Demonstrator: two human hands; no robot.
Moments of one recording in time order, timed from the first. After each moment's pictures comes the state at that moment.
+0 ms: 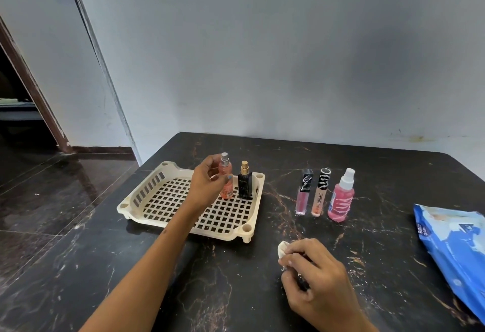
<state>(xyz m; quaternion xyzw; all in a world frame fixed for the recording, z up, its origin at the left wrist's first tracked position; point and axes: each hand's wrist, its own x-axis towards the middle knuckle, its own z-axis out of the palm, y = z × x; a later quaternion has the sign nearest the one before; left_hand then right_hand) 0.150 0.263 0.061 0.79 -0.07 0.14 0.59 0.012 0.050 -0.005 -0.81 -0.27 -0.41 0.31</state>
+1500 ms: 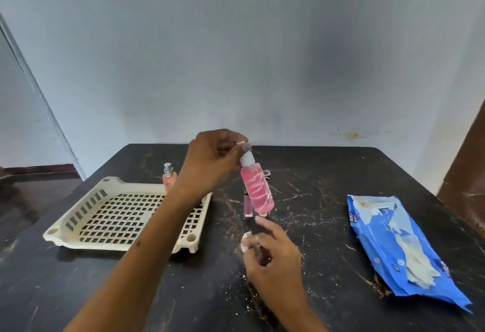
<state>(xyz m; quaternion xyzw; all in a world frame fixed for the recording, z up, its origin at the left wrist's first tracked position) 0.092 0.146 0.160 0.80 -0.21 0.12 0.55 0.022 0.037 -0.009 -0.79 -0.04 -0.35 0.51</state>
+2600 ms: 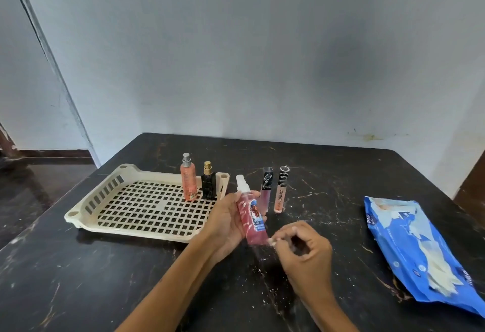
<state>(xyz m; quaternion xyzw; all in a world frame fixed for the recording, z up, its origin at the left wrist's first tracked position) 0.073 0.157 0.061 0.50 0.00 -0.18 0.84 0.020 0.024 -0.001 -0.72 -0.05 -0.34 0.61</state>
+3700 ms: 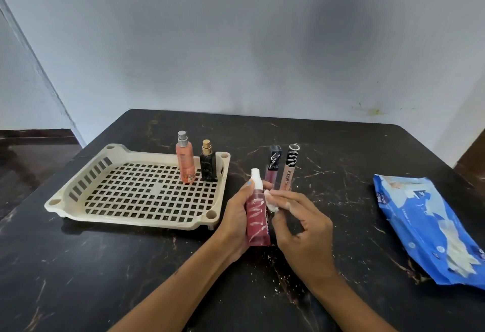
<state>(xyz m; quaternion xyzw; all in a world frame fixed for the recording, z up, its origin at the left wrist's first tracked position) 0.081 0.148 0.024 0.49 -0.03 -0.20 0.85 0.039 0.036 -0.002 -0.77 -0.12 -0.40 0.47</state>
